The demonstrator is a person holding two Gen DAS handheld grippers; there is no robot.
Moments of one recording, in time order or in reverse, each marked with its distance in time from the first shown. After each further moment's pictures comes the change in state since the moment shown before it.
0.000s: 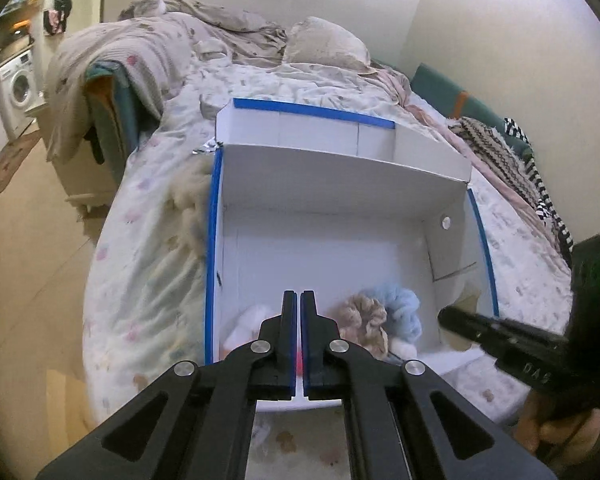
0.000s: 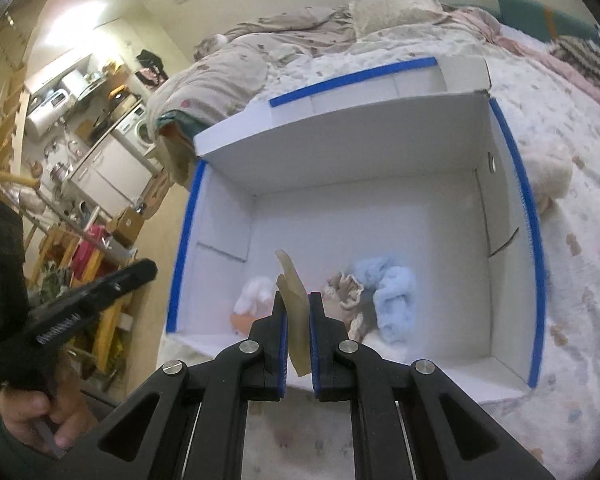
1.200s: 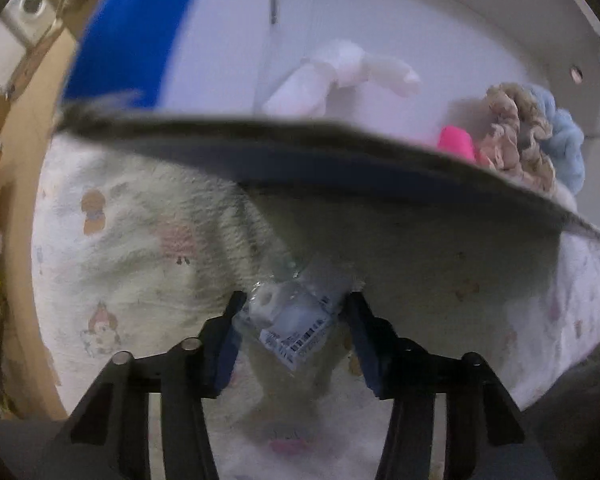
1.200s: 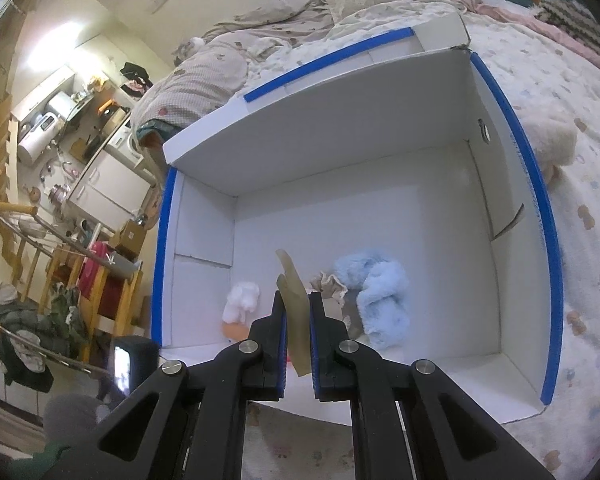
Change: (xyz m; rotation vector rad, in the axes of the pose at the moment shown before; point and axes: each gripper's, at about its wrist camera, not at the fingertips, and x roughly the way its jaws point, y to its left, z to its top) left arm 0.125 0.031 -0.127 -0.082 0.487 0.188; right arm 0.028 -0.028 0.004 0.103 0.028 0.030
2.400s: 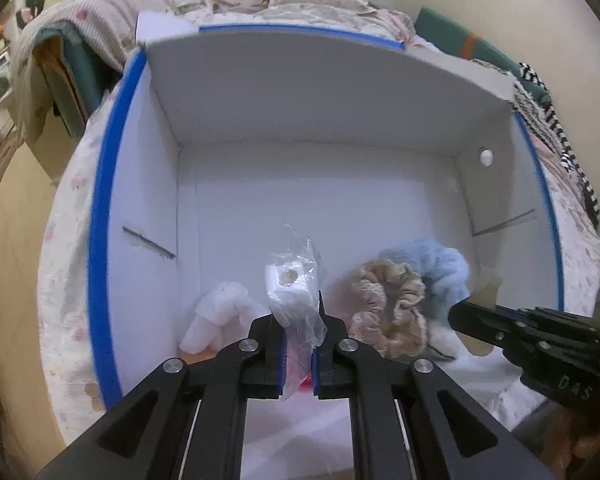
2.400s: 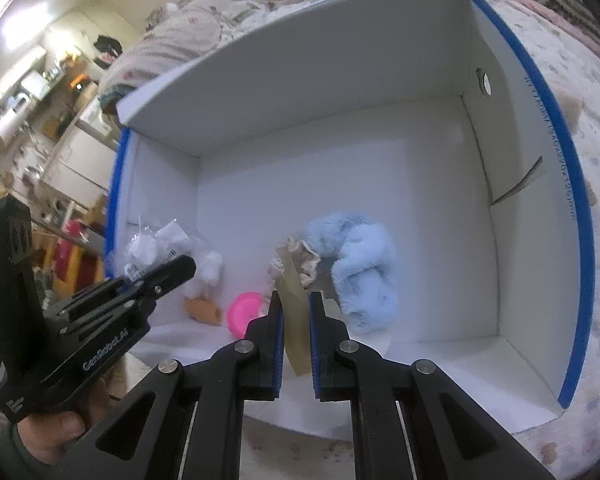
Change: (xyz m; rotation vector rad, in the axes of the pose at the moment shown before) left arm -0.070 -0.049 0.081 0.136 -0.321 -0.133; right arm 0.040 -0.011 -0.007 0.010 0.129 -0.097
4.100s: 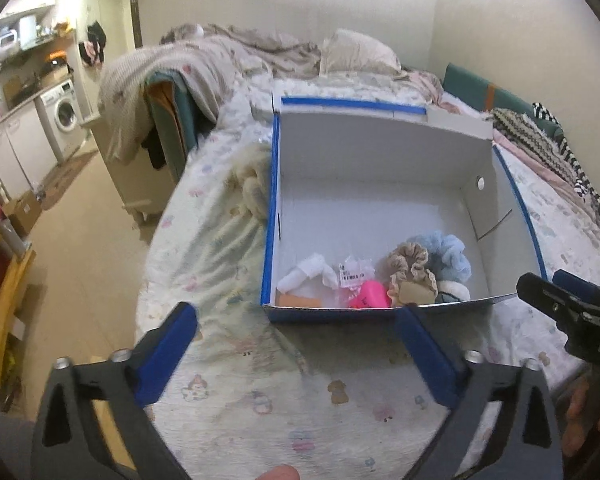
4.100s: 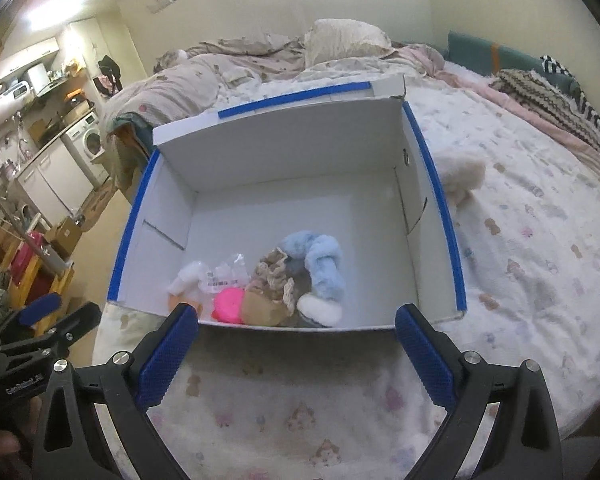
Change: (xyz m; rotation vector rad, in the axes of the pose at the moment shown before) left arm -0.132 0.016 -0.102 -0.041 -0.283 0.179; right arm -0.087 0.026 -0.074 -0.112 -0.301 -0.209
